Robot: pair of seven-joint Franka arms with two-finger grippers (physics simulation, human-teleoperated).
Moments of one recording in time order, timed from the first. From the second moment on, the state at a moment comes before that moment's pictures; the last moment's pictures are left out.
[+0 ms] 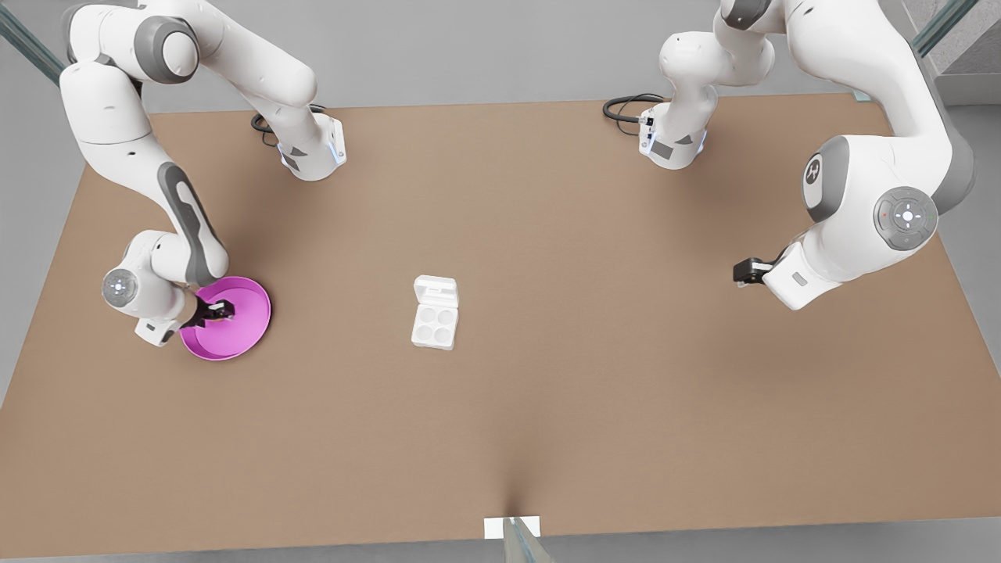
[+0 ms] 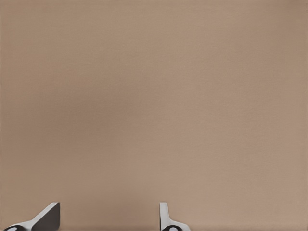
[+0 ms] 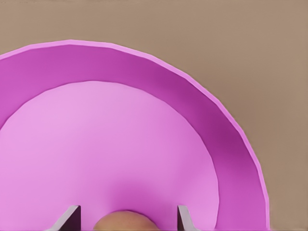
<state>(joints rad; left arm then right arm) -0.14 0.27 0.03 -1.39 0.03 1.49 0.04 -0.50 0.44 0.15 -2.18 -0.19 2.48 -0.43</state>
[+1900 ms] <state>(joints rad) -0.16 0.27 0.03 -1.39 0.03 1.49 0.04 -0.50 0.40 0.45 -2.06 -0.17 2.43 -0.42</state>
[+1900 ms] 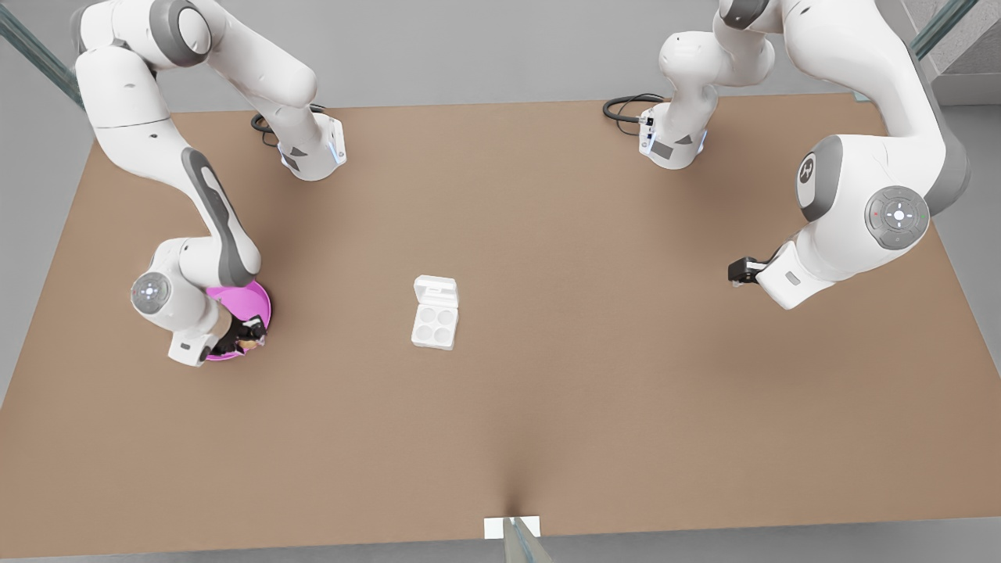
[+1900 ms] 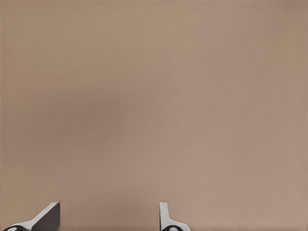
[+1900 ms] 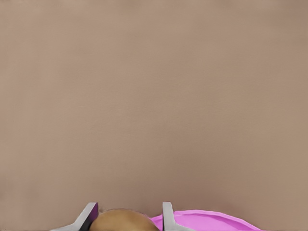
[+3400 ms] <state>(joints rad) -0.16 0.29 0.03 -1.39 0.03 1.51 0.03 0.10 0.57 0.52 -1.73 -0.05 2.14 0.57</state>
